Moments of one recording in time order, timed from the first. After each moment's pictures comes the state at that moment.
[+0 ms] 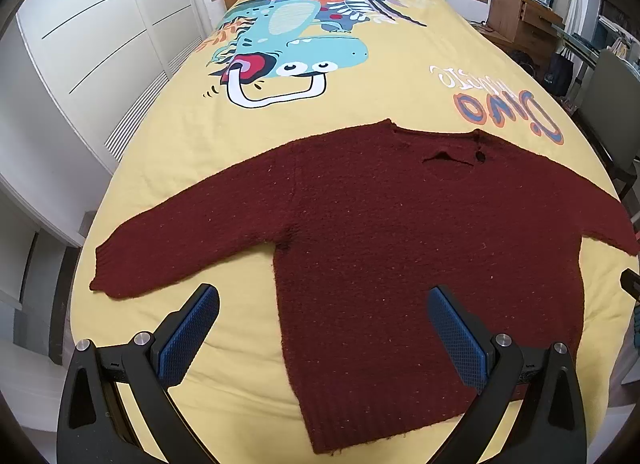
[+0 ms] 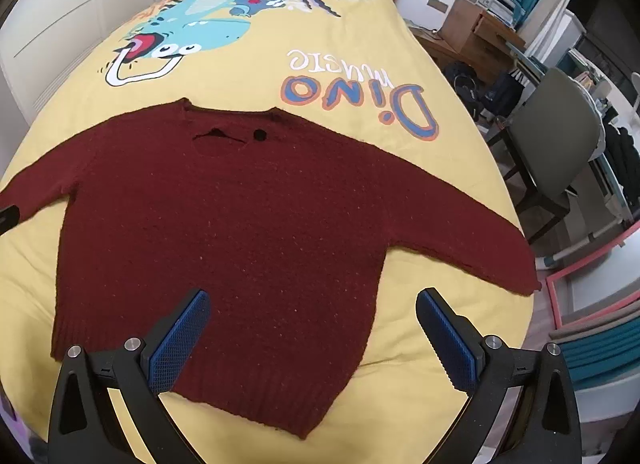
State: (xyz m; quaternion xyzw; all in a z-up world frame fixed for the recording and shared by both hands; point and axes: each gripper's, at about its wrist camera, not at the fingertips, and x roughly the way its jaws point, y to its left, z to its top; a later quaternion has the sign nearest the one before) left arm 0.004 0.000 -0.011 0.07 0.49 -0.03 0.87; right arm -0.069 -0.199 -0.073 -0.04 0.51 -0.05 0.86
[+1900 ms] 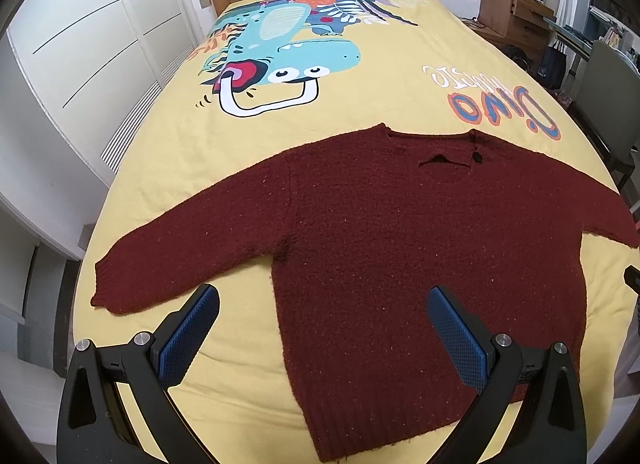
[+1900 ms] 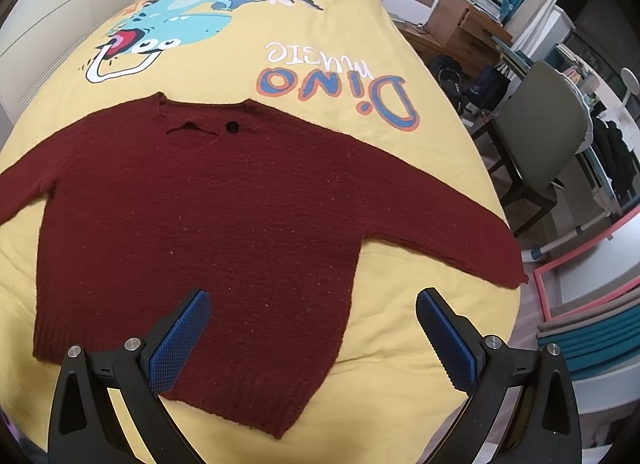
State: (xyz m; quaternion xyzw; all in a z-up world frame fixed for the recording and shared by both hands) left arm 0.014 -0.008 -0.010 0.09 0.49 -0.04 0.87; right arm -0.070 -0.218 -0.080 -0.05 0.51 -0.08 0.85
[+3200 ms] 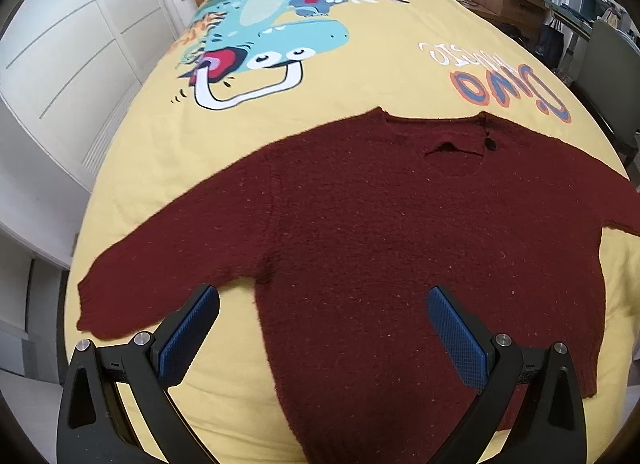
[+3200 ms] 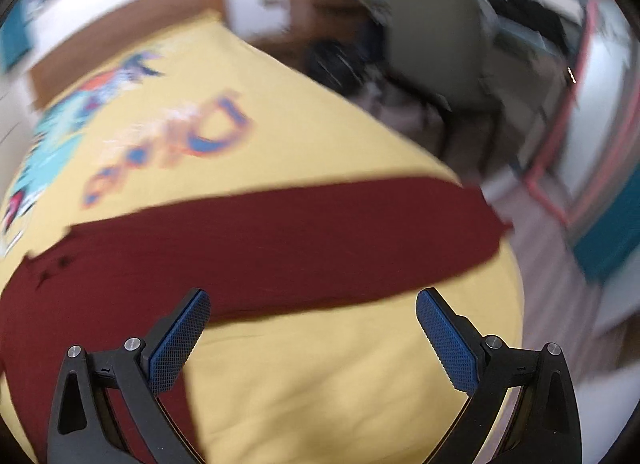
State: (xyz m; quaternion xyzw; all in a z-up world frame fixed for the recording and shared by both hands) left arm 0.064 -0.014 -0.053 0.10 0.51 -0.06 0.85; right arm -0.039 -0.485 -0.167 0.18 0.44 -0.24 0.85
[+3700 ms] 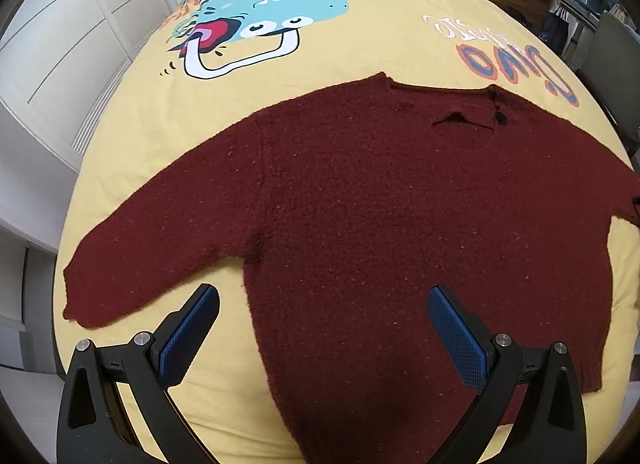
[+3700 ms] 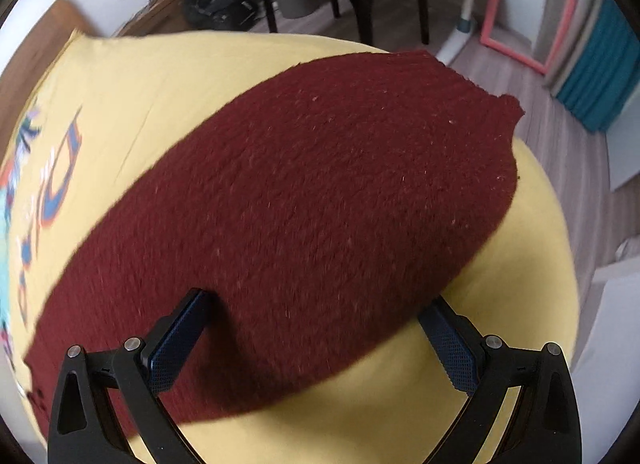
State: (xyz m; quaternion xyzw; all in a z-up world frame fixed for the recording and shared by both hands) left arm 0.070 -0.007 -0.079 0.10 0.55 -0.06 0.83; right arm -0.012 -0.618 -0.272 0.37 0.48 -0.30 0.73
